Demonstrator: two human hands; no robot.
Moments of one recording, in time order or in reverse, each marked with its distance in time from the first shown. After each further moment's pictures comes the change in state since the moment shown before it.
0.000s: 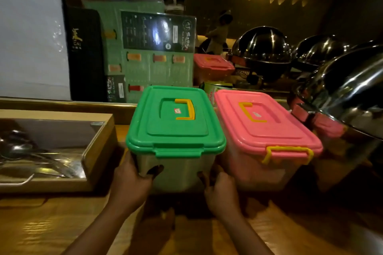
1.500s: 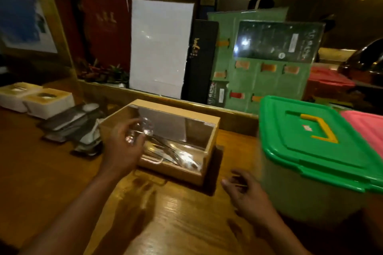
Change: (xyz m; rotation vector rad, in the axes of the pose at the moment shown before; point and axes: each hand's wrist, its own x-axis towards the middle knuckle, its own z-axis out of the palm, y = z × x) left_hand 0.042 -0.075 -0.284 0.320 0.381 0.042; right_hand -0.040 -0.149 0.124 0.247 -0.551 -0.020
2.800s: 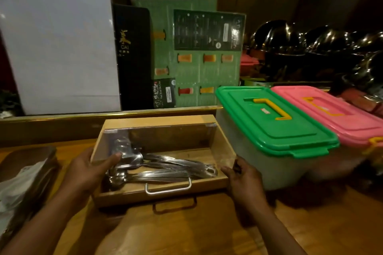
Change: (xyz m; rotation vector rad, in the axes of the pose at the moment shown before) left_hand 0.130 -0.091 0.073 -0.515 -0.584 -0.336; right_hand 0.048 -0.008 0.039 -0.156 0.710 0.198
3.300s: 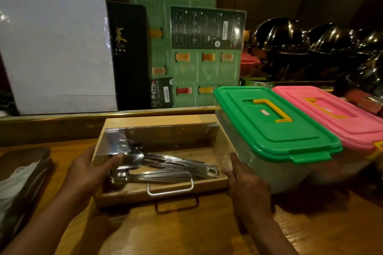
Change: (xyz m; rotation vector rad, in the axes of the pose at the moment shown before) left_hand 0.004 -0.003 0.019 -0.036 0.024 0.009; right_hand -0.006 0.004 -0.007 -0.671 0.183 -0.426
